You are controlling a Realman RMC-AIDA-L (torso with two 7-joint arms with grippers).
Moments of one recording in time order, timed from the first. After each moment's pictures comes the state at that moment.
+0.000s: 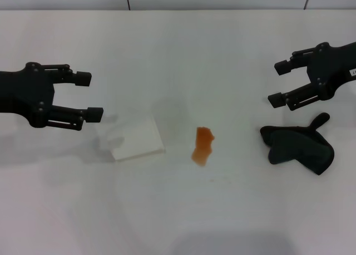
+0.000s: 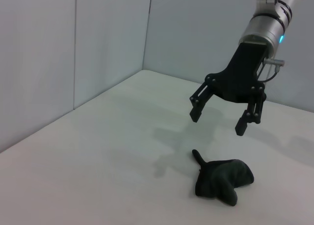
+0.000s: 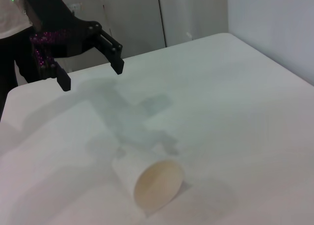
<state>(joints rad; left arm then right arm) -0.47 -1.92 0.87 0.99 1.91 1.78 -1.63 0.66 1.93 -0.94 -0.99 -2.08 -1.66 1.74</state>
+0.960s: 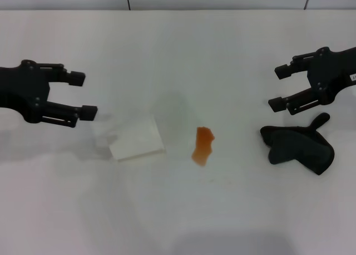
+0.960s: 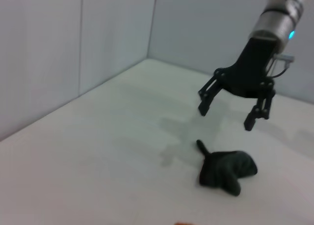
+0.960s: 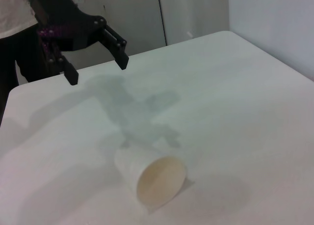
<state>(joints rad) -0.50 -1.91 0.87 1.03 1.97 1.78 -1.71 0.65 1.94 -0.94 -0.99 -2.08 -1.66 1.73</state>
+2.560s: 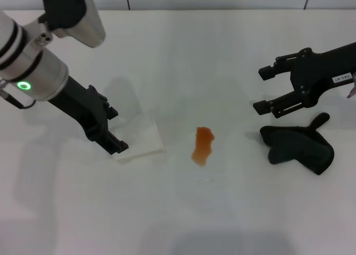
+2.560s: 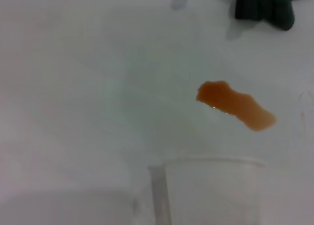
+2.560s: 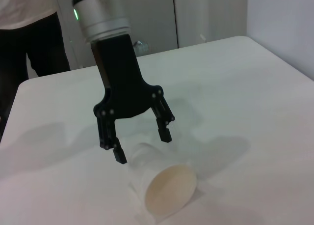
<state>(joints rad) -0.82 -2.08 1.08 0.99 2.64 1.63 -1.91 0.66 1.97 -0.97 -0.99 -2.08 -1.63 1.69</state>
